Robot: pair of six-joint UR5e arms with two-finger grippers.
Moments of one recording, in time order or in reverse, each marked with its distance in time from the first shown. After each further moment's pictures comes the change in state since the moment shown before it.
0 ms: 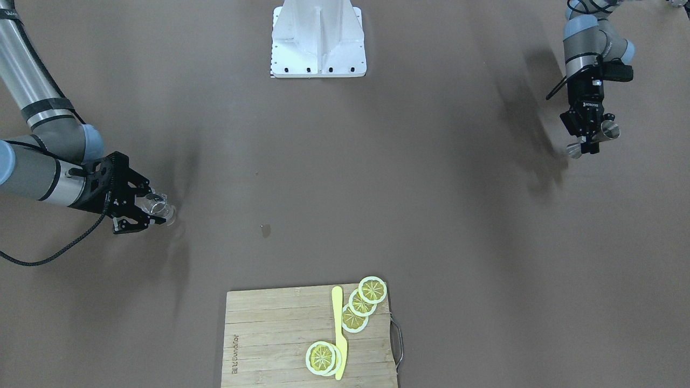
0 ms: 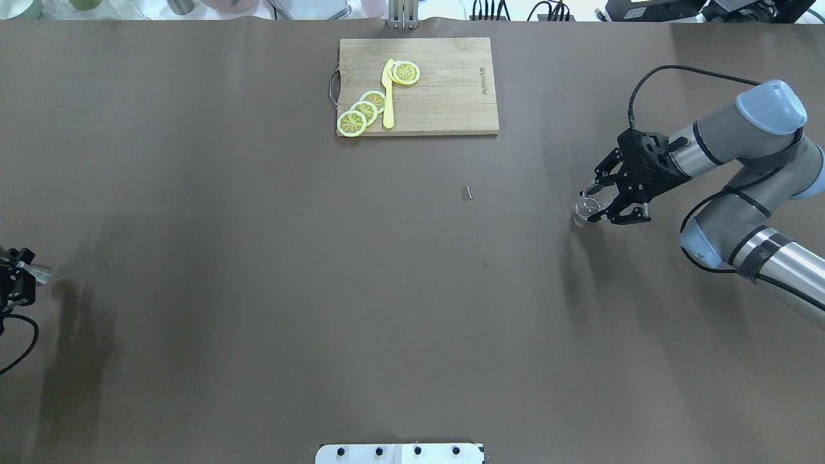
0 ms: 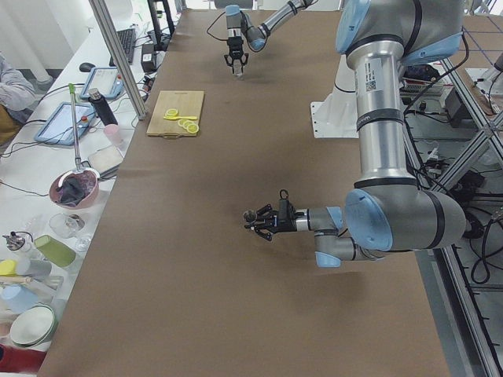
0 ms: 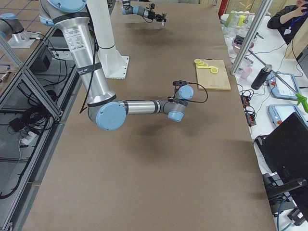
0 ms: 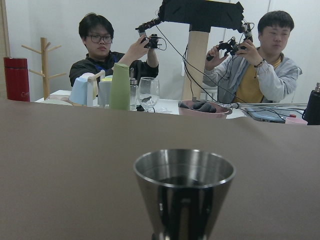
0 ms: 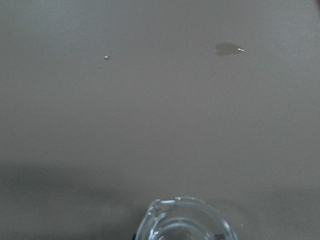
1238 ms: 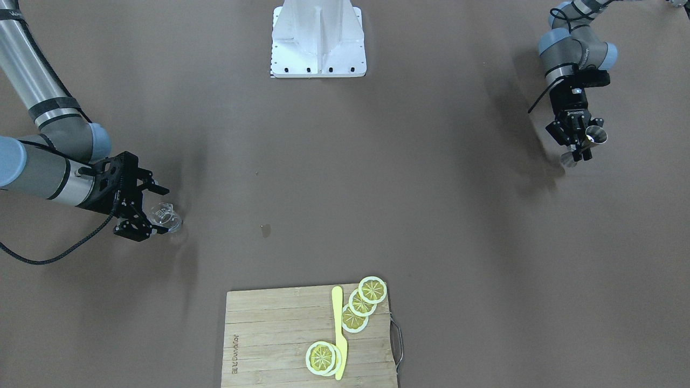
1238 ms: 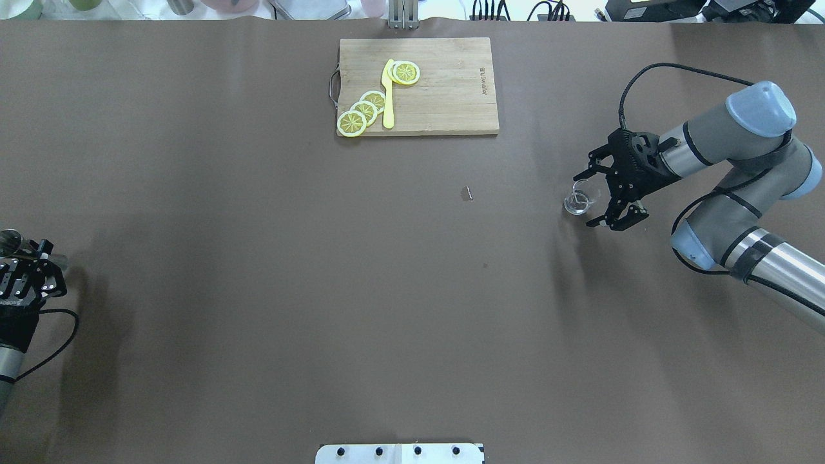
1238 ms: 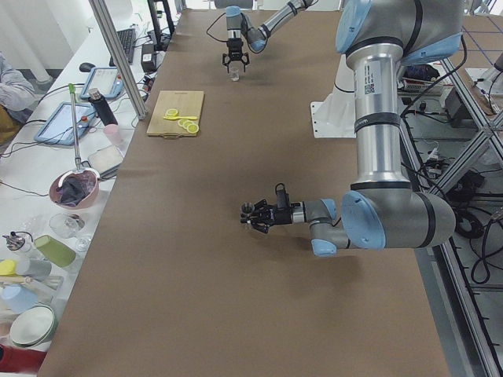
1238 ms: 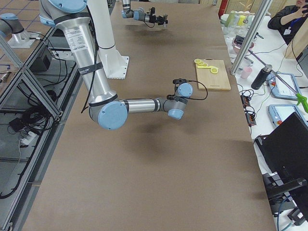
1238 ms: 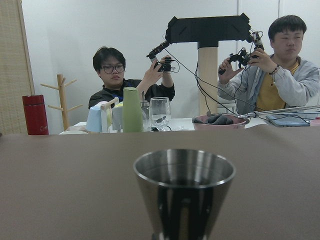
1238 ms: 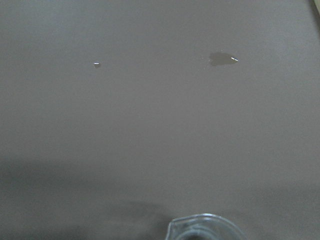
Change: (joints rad) left arm -0.014 -0.068 -0.022 0.250 0.108 -0.017; right arm -0.016 0.011 0.012 0.002 -0.043 0.006
